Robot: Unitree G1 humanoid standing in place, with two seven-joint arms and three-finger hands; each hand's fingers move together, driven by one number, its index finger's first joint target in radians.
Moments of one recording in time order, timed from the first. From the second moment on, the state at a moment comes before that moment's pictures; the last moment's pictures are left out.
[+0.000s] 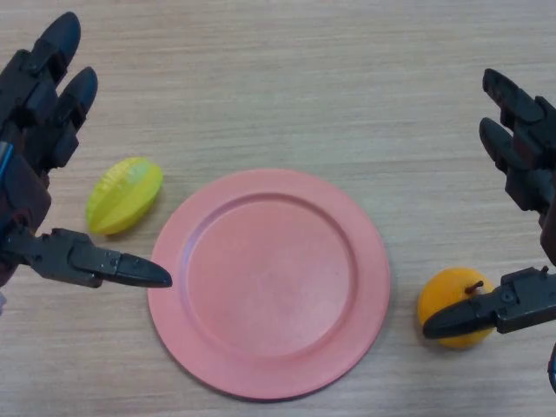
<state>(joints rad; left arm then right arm) -0.06 0.32 0.26 -0.58 -0.29 0.34 -0.23 0.01 -0.24 -0.06 -0.81 0.00 0.58 0.24</state>
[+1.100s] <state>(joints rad) -0.05 0.31 0.25 -0.56 -0.26 0.35 -0.23 0.14 -0.22 -0.24 -0.63 0.09 0.40 0.36</state>
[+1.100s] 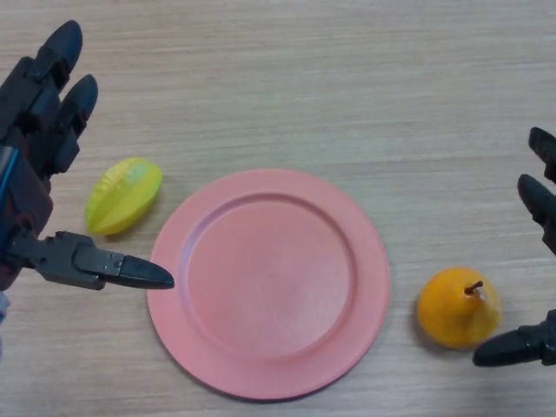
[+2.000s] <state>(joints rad) -0.03 0.29 0.25 -0.59 -0.26 0.39 -0.23 0.03 -0.23 -0.07 0.18 -0.20 -0.32 0.07</state>
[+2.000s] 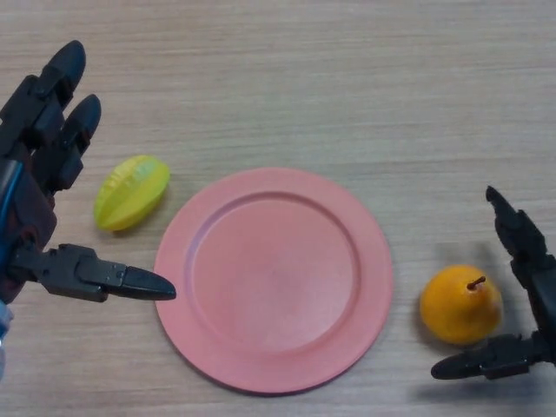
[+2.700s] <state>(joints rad) -0.03 0.29 0.26 -0.55 -0.26 0.37 -0.22 0.00 -0.26 -0.03 0.28 -0.42 -0.37 -0.05</state>
